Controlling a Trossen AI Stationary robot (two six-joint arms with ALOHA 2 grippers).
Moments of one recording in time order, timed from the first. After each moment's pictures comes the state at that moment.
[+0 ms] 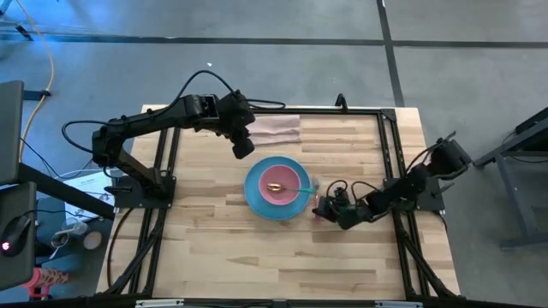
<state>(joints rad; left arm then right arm) 0.43 1.51 1.53 -1.05 -0.12 -0.09 0.47 1.60 0.38 0.35 0.50 2.04</state>
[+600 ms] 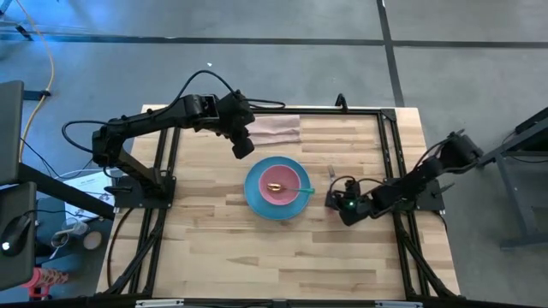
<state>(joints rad) 0.43 1.51 1.53 -1.05 -0.12 -0.09 0.43 1.45 0.36 0.00 0.54 2.01</state>
